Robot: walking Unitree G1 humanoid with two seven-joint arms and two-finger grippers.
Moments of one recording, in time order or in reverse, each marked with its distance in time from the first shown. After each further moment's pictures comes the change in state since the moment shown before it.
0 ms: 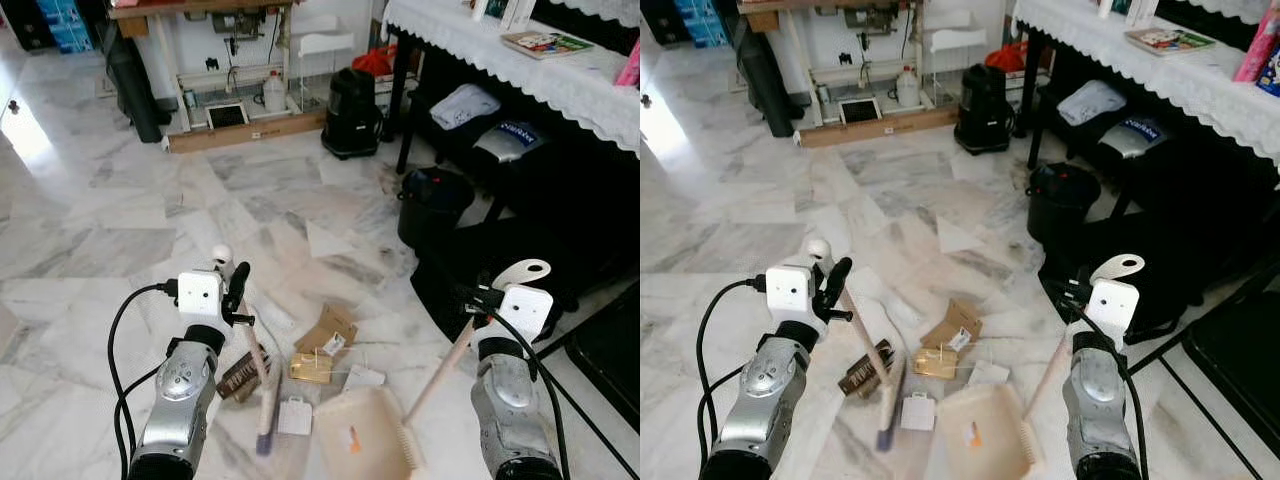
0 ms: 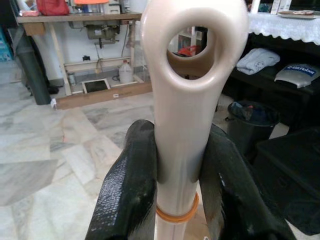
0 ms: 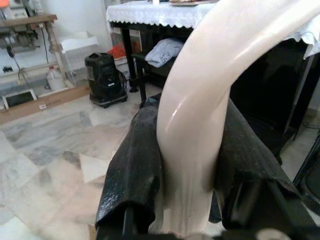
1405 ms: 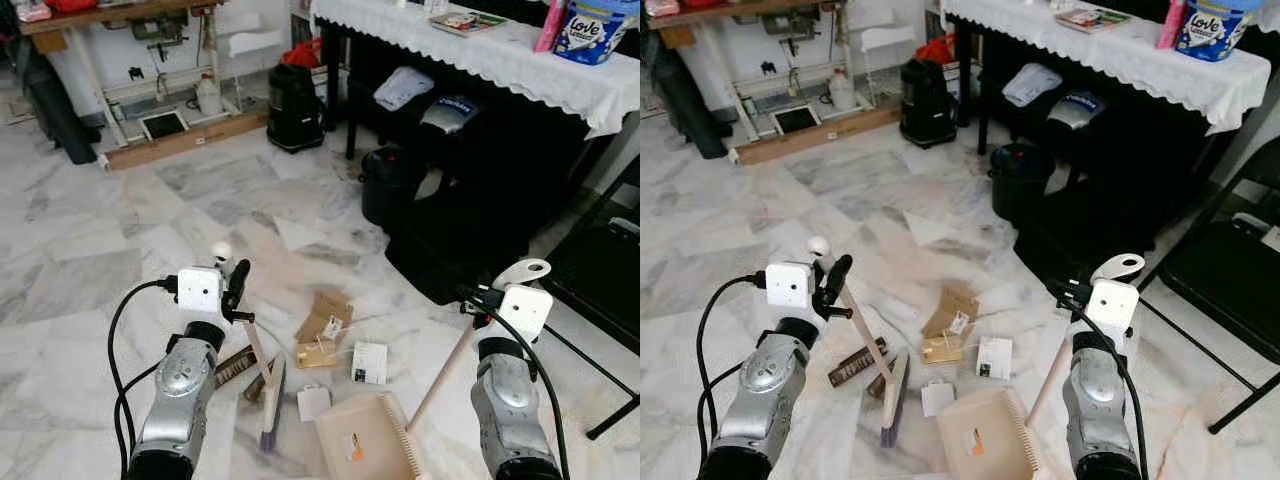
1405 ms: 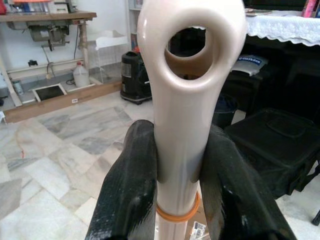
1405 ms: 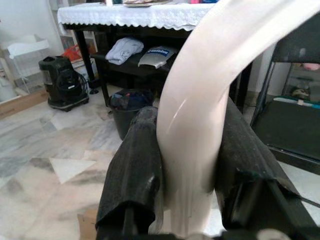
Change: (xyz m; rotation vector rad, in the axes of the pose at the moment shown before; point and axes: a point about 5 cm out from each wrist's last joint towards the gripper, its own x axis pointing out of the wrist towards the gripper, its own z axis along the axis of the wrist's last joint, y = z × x) left arm 0.004 -0.002 0.004 -0.004 -0.006 -0.018; right arm 0.001 -0.002 0.001 -0.011 -0.005 -0.015
